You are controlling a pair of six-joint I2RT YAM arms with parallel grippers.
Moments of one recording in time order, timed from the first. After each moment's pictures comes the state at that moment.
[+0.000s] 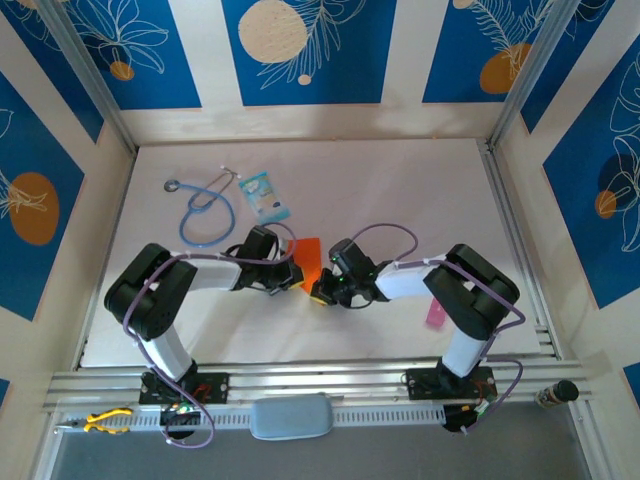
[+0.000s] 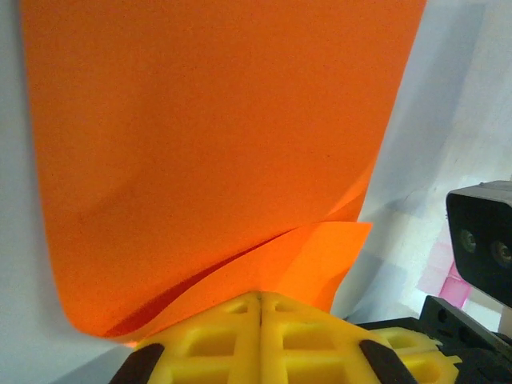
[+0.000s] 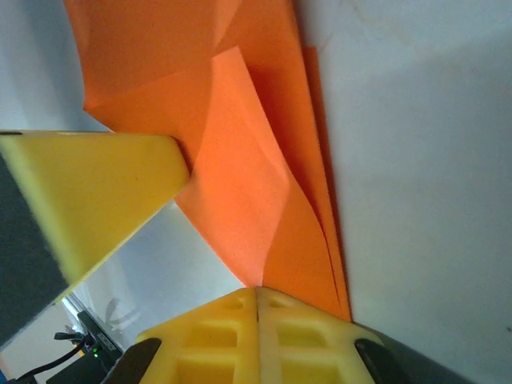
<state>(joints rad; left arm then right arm) -0.57 1.72 0.72 0.07 0.51 -0.93 0.78 1.72 0.70 0.11 -0.40 1.14</state>
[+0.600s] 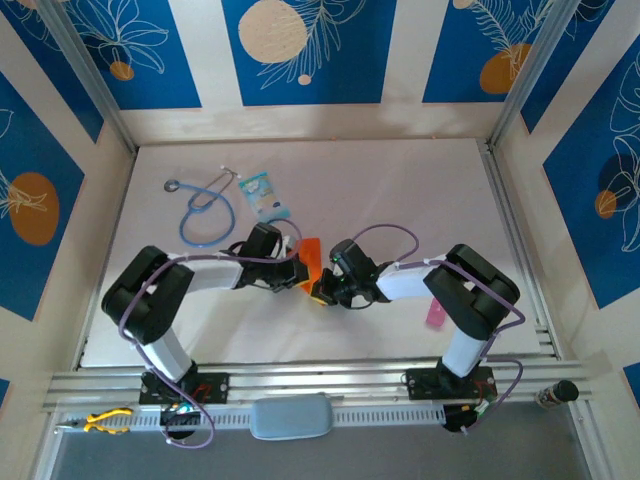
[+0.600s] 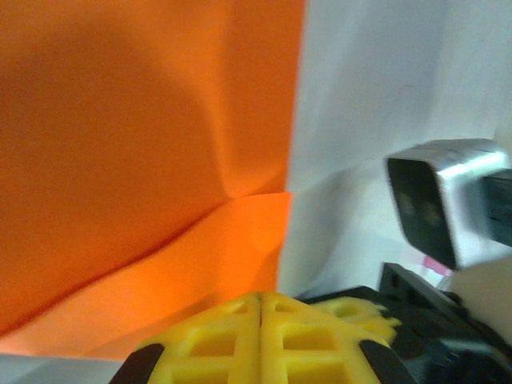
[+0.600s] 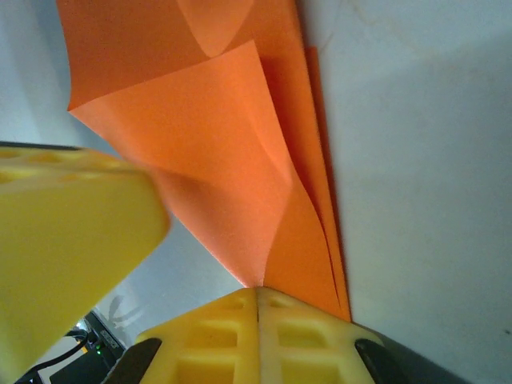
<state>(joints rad) -0.59 1.71 0.74 0.05 0.55 -0.88 0.77 1.72 0.69 0.12 -0.41 1.14</state>
